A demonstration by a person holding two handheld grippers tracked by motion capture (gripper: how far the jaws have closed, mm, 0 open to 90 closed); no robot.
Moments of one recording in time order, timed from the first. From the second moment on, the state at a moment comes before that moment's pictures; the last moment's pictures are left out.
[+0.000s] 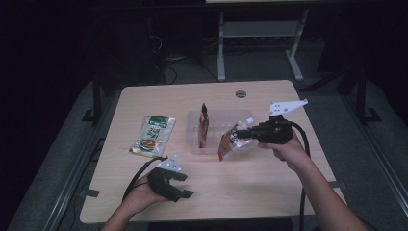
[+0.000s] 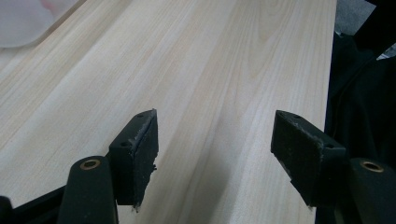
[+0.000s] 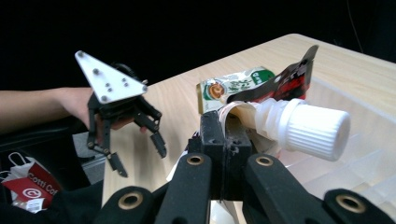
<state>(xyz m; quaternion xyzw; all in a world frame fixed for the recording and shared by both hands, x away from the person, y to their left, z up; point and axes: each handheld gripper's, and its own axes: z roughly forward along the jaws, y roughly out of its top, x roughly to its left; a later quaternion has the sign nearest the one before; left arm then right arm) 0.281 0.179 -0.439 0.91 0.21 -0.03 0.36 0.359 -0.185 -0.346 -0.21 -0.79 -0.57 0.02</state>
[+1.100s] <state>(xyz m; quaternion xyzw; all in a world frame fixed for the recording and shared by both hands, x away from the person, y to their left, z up) 0.282 0.179 -0.440 0.91 0.22 -0.03 0.36 0.414 -0.167 -0.352 -0.23 -0.81 -0.54 0.00</state>
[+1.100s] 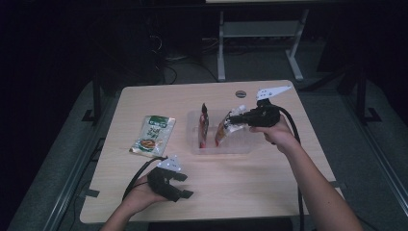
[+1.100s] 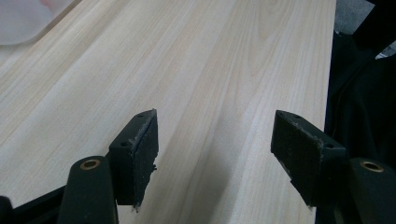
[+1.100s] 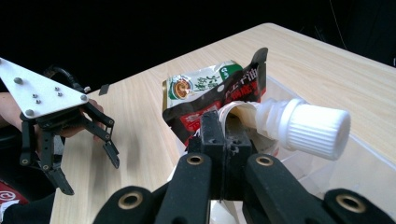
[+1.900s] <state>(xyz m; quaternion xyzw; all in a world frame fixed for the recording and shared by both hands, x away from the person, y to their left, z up) 0.283 0.178 -0.442 0.91 0.21 -0.04 0.36 0.430 -0.153 -0.372 -0.25 -0.80 -0.54 0.01</state>
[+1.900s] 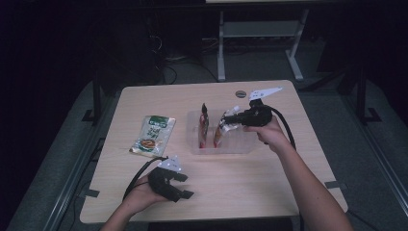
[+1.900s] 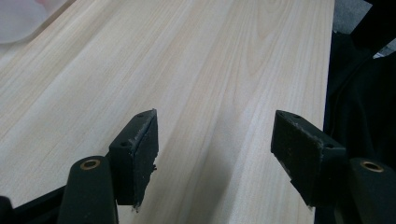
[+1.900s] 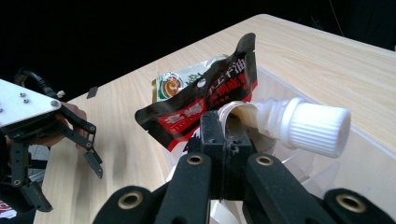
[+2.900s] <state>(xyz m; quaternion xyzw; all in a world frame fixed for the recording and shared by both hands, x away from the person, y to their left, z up) 0.283 0.179 -0.442 0.91 0.21 -0.04 0.35 0.437 -0.131 -0.389 -0.26 -0.83 -0.50 0.01</state>
